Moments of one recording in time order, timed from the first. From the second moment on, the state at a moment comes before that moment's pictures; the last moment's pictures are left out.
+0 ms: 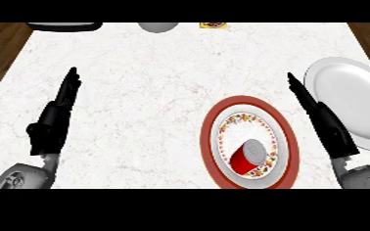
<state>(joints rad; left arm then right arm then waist) -0.13 0.51 -0.29 -1.48 0.21 0.39 -0.09 -0.13 -0.58 0.33 -1.56 -0.10 -0.15 0.03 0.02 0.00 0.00</state>
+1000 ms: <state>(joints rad) -0.05 0.33 -0.33 -1.41 0.38 0.26 0.12 -0.47 -0.54 0.05 -1.16 -0.36 0.29 -0.36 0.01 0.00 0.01</state>
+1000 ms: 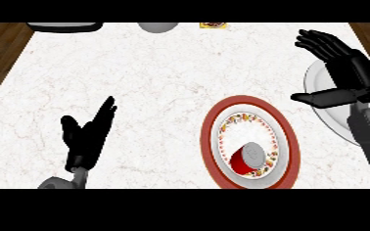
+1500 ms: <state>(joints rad) -0.03 0.34 -0.31 -1.43 0.37 0.26 0.13 -0.51 -0.74 0.19 -1.27 -0.17 0.53 -0.29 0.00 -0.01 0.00</state>
